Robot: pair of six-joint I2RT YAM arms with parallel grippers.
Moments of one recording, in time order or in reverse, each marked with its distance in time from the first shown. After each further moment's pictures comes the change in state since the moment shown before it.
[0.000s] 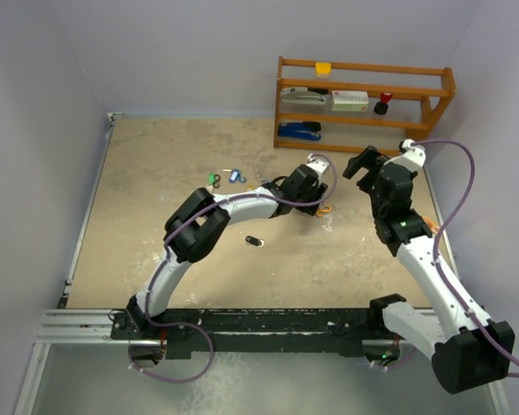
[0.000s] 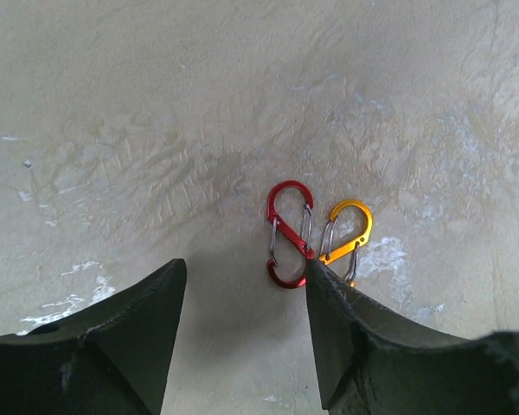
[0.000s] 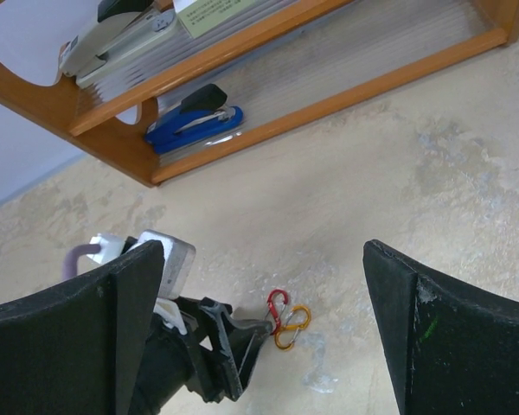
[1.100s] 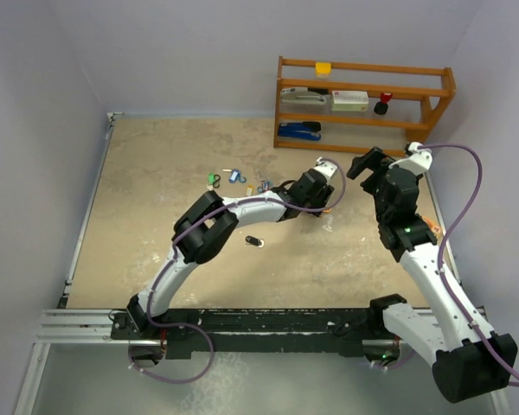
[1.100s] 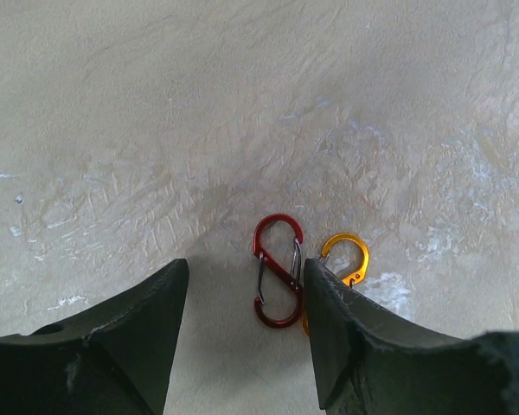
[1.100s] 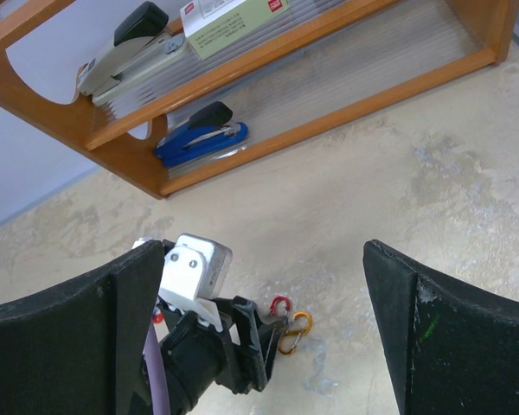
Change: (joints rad) left arm -0.036 0.078 0.076 0.015 -0.089 0.043; right arm -0.009 -0.064 -0.011 -0.001 0.006 -0.006
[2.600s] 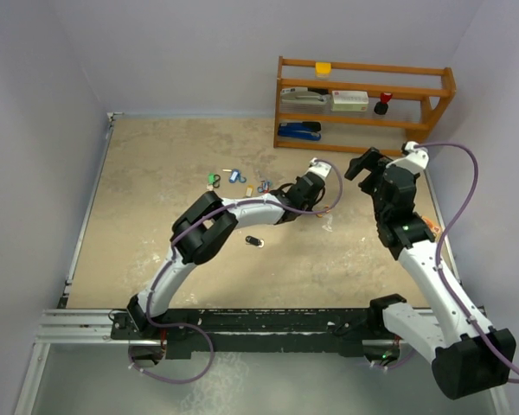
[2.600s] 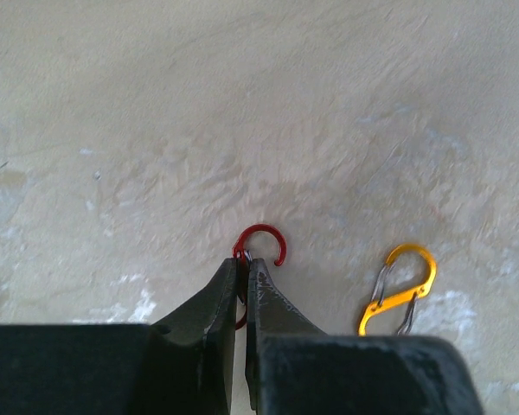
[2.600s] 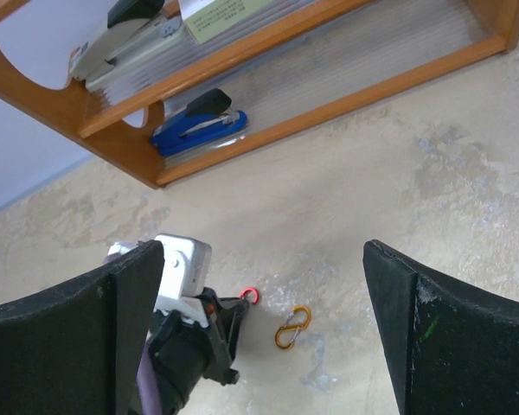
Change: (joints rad) left arm -0.004 0.000 -0.033 0.046 -0.167 0.005; right arm 0.000 0.014 -0.004 0.002 -0.014 -0.001
